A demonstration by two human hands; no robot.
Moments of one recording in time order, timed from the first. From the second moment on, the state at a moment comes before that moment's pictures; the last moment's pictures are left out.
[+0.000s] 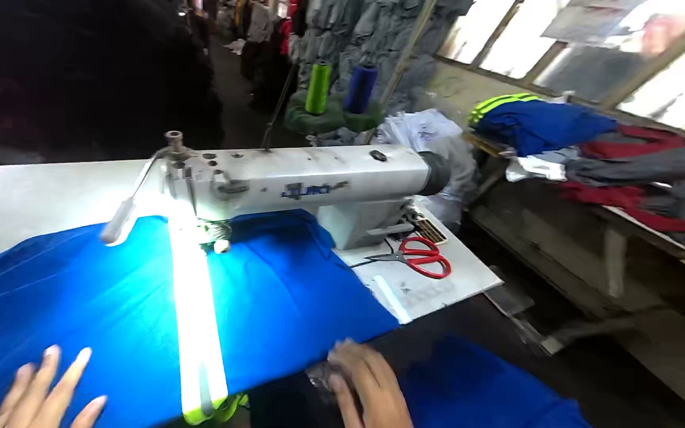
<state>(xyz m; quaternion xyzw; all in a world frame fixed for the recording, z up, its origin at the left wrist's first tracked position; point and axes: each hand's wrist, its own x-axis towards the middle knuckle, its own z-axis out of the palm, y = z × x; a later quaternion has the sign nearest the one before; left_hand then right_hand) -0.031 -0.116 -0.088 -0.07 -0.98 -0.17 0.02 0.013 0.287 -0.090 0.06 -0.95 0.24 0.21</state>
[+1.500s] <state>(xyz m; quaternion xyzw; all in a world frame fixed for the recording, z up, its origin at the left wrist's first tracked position) -0.042 -0.035 -0.109 -0.25 -0.92 -0.27 0.10 -0.001 0.180 -0.105 0.25 -0.93 0.18 0.18</state>
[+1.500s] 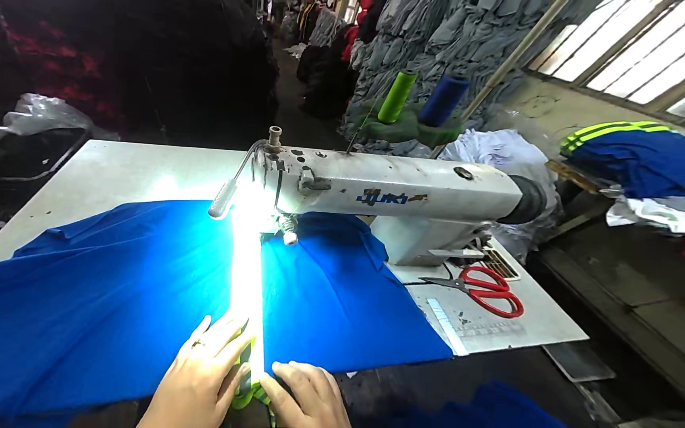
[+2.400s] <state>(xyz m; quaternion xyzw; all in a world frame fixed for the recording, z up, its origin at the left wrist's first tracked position) -0.012 -0.026 -0.097 -0.29 -0.91 -0.23 0.19 -0.005 0.184 -0.103 0.27 -0.93 0.17 0.17</state>
